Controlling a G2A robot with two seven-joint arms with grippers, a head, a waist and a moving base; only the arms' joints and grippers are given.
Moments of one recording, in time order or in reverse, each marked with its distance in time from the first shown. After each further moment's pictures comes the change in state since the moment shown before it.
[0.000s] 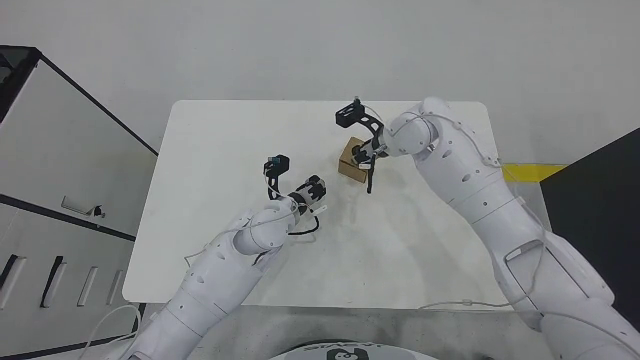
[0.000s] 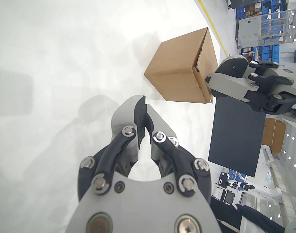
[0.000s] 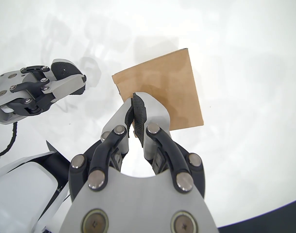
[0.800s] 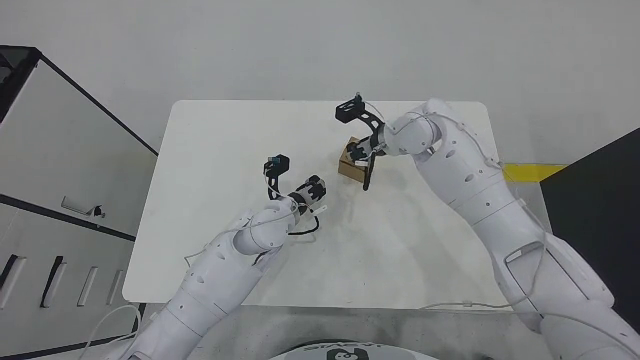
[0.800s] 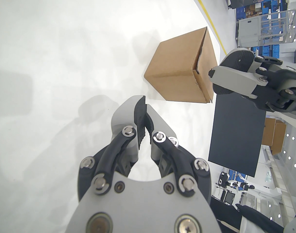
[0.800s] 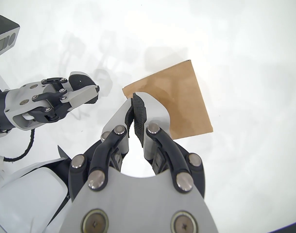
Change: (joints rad) left arm 0.000 0.000 0.000 0.000 0.000 0.000 0.000; right arm -0.014 0.001 0.017 0.005 0.062 0.013 -0.077
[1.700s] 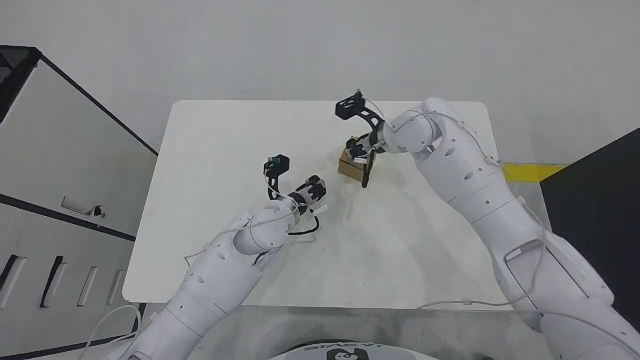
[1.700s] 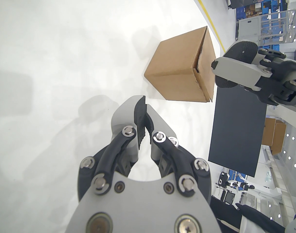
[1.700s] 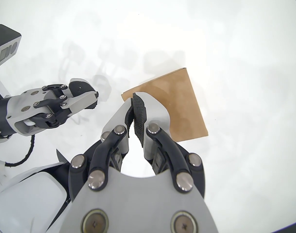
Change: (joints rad) left arm 0.000 0.000 0.000 0.000 0.000 0.000 0.000; right arm 0.008 0.000 0.002 0.002 -0.001 0.005 -0.012
